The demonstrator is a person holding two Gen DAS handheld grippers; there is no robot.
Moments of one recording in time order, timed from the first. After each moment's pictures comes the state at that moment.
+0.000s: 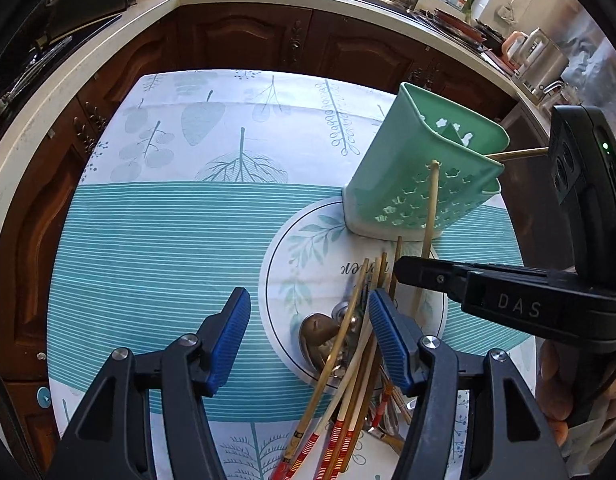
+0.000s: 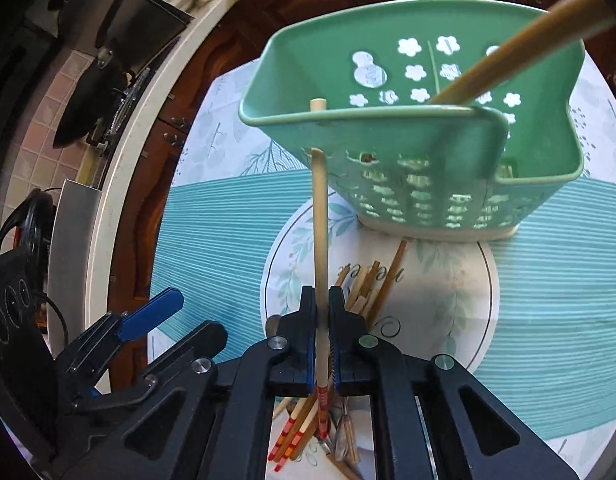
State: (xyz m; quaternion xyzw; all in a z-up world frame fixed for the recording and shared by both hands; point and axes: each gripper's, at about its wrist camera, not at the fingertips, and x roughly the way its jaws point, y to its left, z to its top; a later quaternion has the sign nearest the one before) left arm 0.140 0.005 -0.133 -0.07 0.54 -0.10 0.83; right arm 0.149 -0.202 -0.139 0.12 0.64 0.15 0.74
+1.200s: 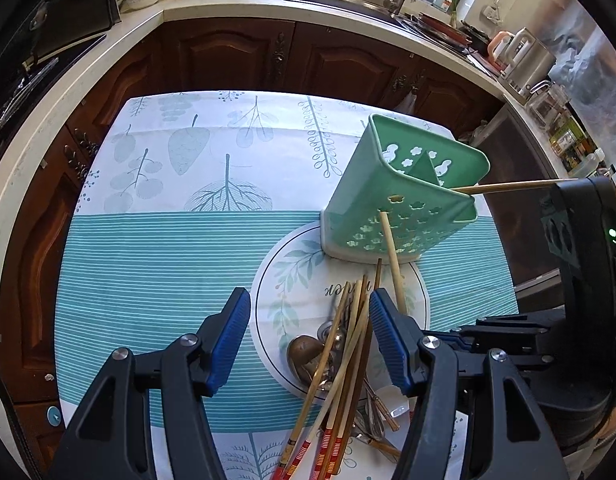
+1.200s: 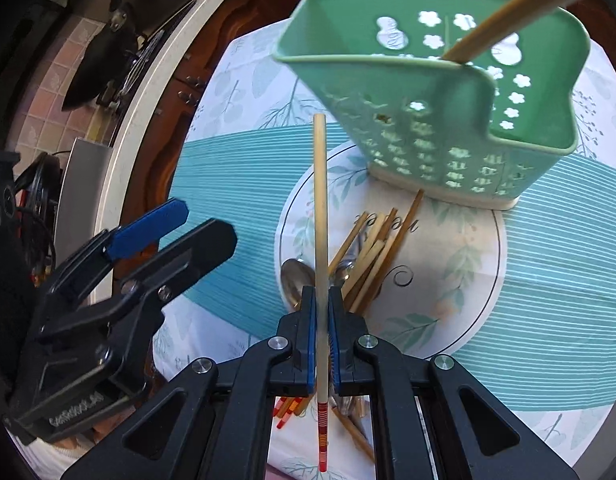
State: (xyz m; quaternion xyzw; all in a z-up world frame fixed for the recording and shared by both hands) left arm 0.153 0.000 -0.107 -0.06 0.53 -0.12 0.84; right arm 0.155 -0.197 -0.128 0.09 0.68 0.19 0.71
